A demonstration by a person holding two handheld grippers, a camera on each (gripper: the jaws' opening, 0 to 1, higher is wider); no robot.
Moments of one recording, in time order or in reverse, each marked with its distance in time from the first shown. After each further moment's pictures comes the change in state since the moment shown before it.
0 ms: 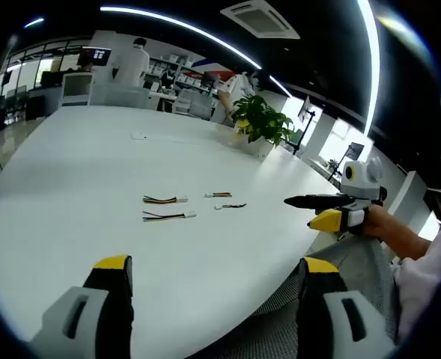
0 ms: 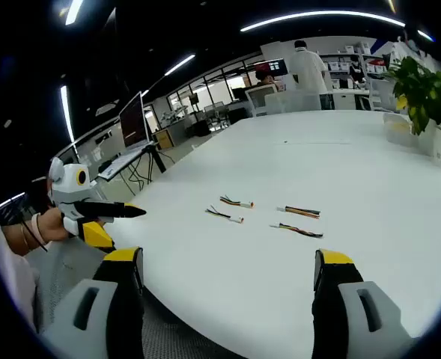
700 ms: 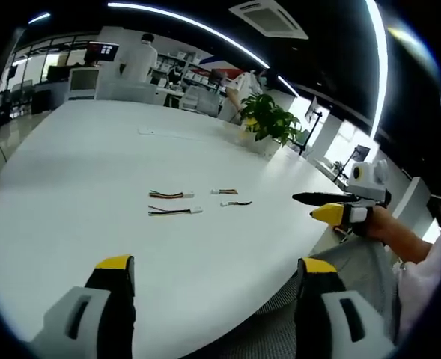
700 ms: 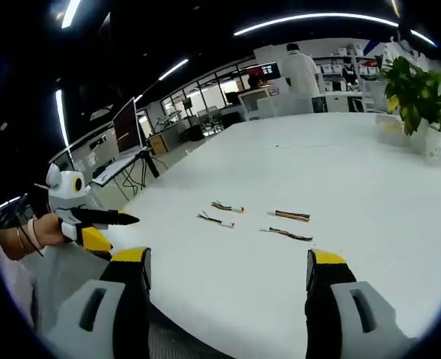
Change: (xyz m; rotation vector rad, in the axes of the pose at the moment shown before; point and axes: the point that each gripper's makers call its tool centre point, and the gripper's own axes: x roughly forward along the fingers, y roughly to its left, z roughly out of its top) left arm 0.001 0.006 -0.005 -0.032 0.018 0.031; right arm -0.006 -0.011 0.010 0.001 -0.055 -0.044
